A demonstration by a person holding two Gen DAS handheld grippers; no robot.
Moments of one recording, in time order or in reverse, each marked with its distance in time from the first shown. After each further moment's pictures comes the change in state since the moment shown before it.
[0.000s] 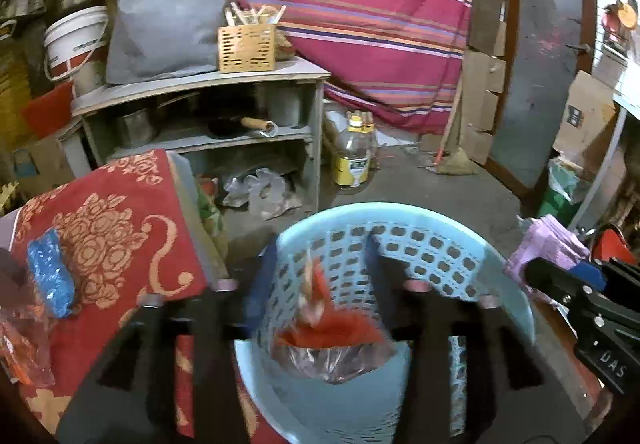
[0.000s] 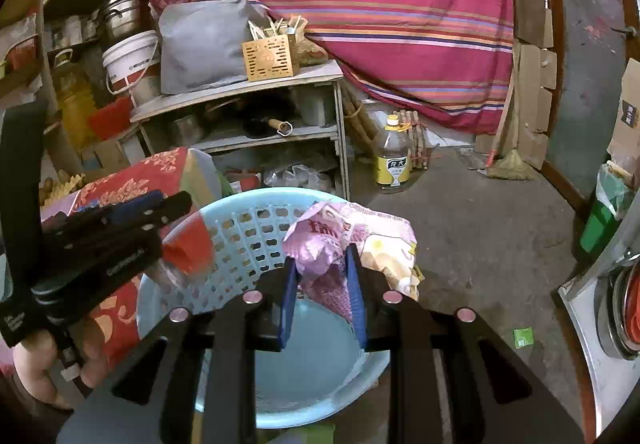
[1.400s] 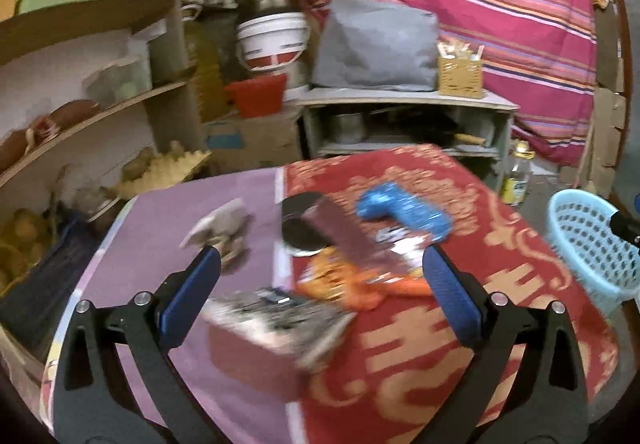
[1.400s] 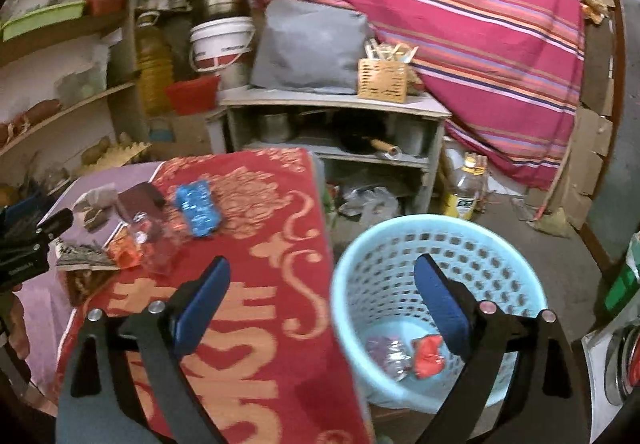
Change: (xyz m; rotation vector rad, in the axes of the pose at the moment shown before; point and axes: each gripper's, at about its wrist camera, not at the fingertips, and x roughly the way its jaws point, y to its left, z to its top) left arm -0.201 0.243 -0.080 -0.133 -0.070 0.508; right arm -0.036 0.193 -0.017 -0.217 -0.056 0.141
